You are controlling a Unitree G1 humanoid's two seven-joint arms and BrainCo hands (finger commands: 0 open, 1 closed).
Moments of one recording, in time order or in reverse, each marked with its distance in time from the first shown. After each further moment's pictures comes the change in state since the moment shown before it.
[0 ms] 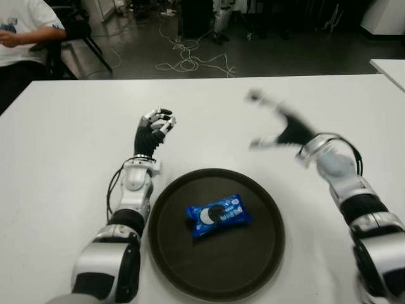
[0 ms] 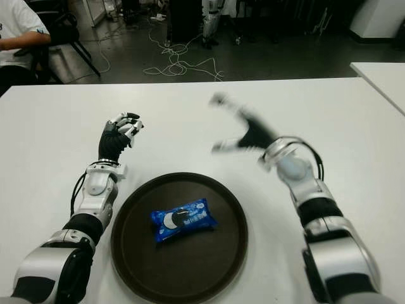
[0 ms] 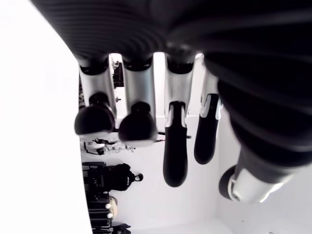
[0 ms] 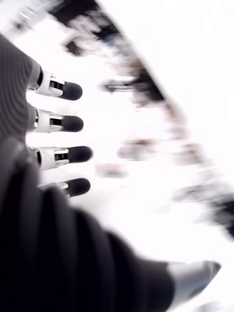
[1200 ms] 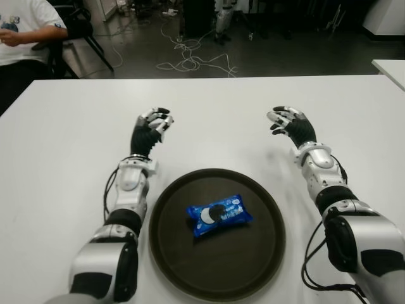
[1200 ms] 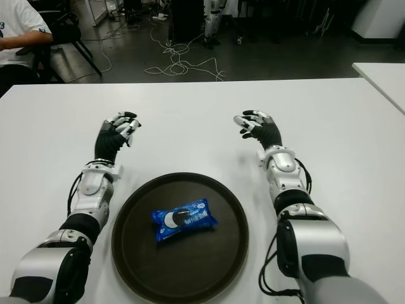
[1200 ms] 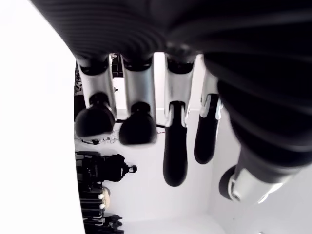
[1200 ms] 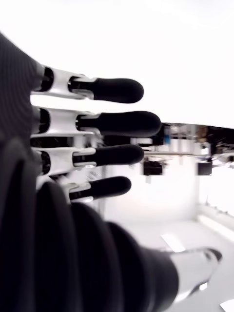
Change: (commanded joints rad) left arm 0.009 0.016 0.035 0.000 -0.059 0.004 -0.105; right arm -0.098 0.086 -0.128 0.230 -0.027 0.485 -0.098
